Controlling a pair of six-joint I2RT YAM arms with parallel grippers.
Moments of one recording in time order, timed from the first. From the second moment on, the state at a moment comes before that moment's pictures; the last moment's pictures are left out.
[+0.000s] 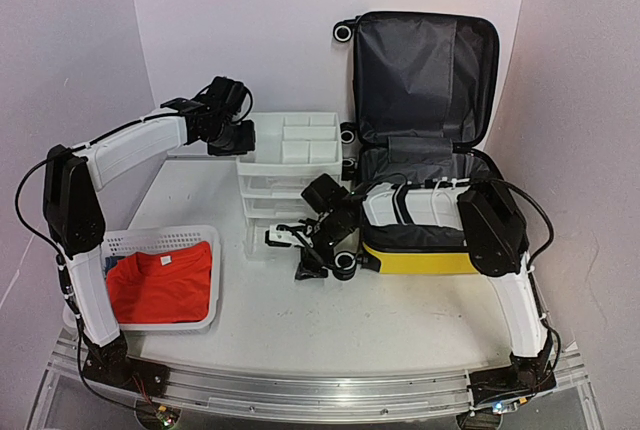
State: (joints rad) left arm -0.55 1.88 1.79 -0.64 -0.26 -0.45; right arm 0.88 2.25 1.70 -0.48 -0.29 -0.74
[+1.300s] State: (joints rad) left arm -0.47 1.60 1.80 -0.63 -0.07 -0.15; right arm 0.44 1.57 1.19 -0.68 0.31 0.08
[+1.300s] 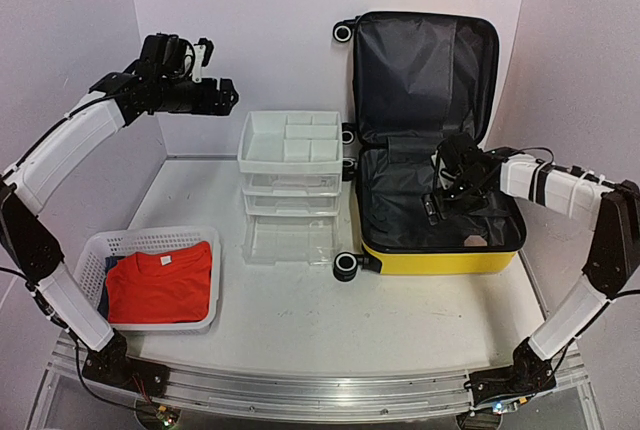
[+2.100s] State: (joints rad) left arm -0.34 1.62 1.72 -0.71 -0.34 -0.32; right arm 0.13 1.90 1.55 -1.29 0.11 0.28
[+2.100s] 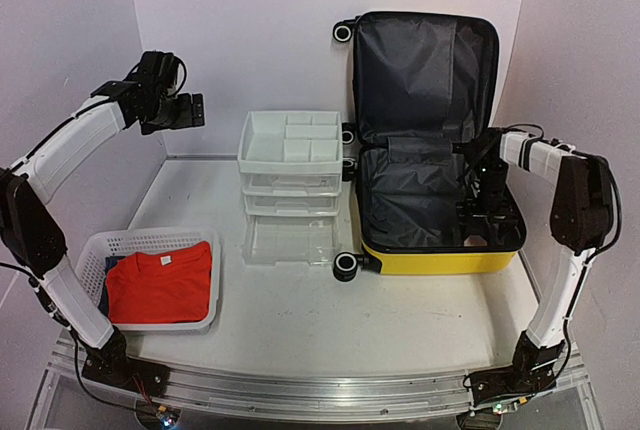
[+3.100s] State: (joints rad) left arm -0.34 1.50 1.73 -0.74 -0.14 -0.45; right arm 0.13 1.97 1.51 -1.18 0.12 0.24
